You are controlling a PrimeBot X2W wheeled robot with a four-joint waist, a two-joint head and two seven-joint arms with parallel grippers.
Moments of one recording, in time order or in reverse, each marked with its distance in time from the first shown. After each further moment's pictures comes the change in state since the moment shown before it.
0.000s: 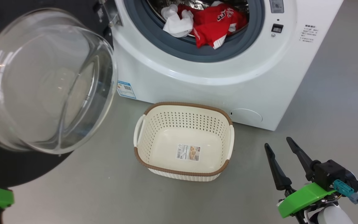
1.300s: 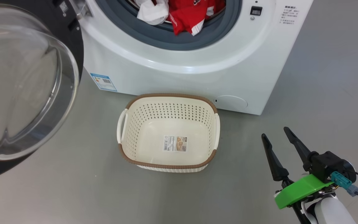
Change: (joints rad) left arm -0.180 0.117 0.221 0.271 0.142 0.000 0.000; right arm -0.046 0.013 0.003 -0.008 -0.020 0.000 0.000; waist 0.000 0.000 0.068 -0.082
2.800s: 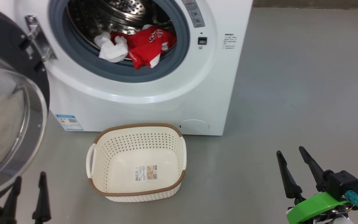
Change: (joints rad) left arm 0.463 -0.155 -0.381 -0.515 -0.101 0.001 0.000; right arm 0.115 0.007 -0.072 -0.025 0.027 0.000 0.000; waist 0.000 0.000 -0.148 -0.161
